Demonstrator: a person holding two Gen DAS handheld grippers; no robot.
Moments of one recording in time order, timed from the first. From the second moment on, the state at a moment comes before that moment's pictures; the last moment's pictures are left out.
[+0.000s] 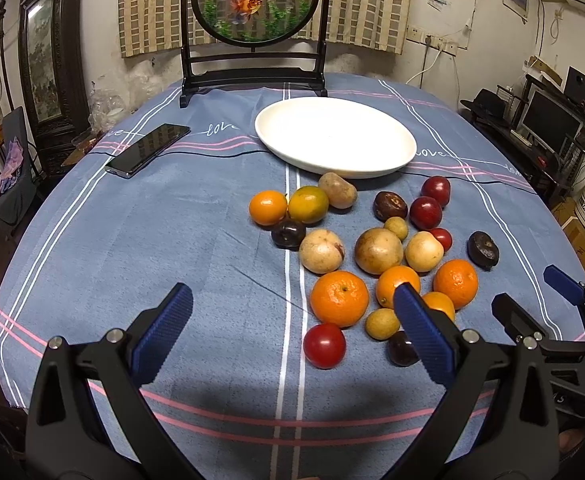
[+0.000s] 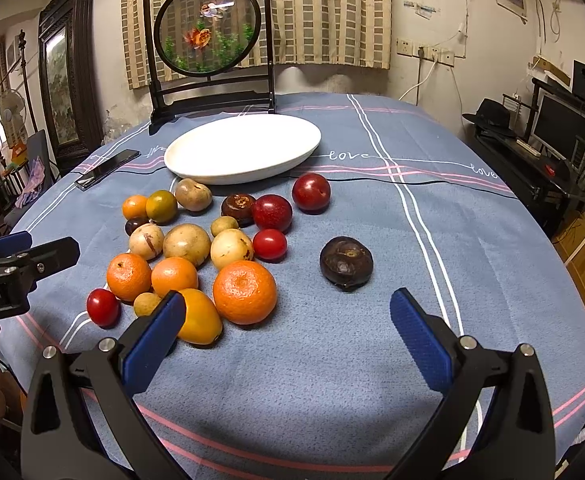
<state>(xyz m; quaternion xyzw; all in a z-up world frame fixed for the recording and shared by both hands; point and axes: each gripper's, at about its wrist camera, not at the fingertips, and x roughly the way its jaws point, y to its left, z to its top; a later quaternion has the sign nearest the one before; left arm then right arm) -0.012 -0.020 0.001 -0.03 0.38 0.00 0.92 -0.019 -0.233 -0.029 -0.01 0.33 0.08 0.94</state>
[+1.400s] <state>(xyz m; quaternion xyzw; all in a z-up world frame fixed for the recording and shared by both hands) -0.015 -0.022 -0.006 -0.03 0.39 0.00 0.92 -0.021 -0.232 -0.031 -0.01 0.34 0.08 0.94</state>
